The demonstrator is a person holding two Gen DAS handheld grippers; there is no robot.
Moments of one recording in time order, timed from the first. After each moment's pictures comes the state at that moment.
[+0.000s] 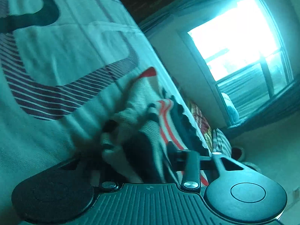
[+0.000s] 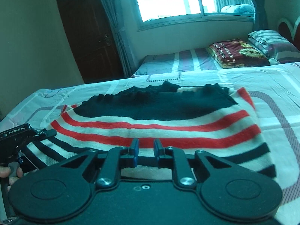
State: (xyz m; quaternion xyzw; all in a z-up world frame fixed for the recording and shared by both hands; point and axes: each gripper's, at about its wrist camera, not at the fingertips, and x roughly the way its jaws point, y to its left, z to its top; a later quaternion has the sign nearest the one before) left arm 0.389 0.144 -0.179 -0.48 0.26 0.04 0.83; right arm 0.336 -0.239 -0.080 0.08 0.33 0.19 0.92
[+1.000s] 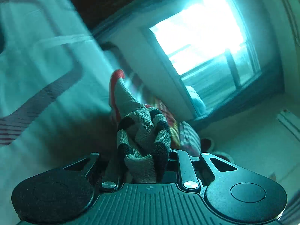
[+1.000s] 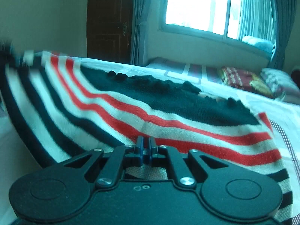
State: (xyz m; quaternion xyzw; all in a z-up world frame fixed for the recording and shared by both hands) left arm 0.414 0.123 -0.100 -0.45 0.22 -0.08 0.86; right arm 0.325 -0.180 -0.116 -0.11 0.27 0.19 0.94
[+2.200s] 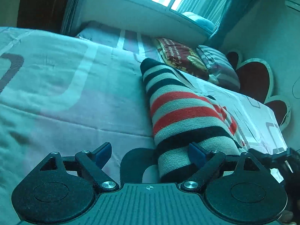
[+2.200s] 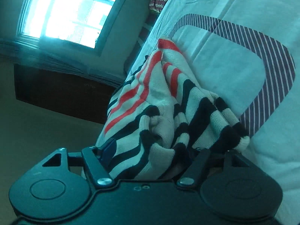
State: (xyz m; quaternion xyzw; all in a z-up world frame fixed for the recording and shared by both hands) left arm 0.465 0.006 -0.110 -0.18 0.39 -0.10 0.90; right arm 0.323 -0.379 -0.118 0.47 0.37 0.13 0.79
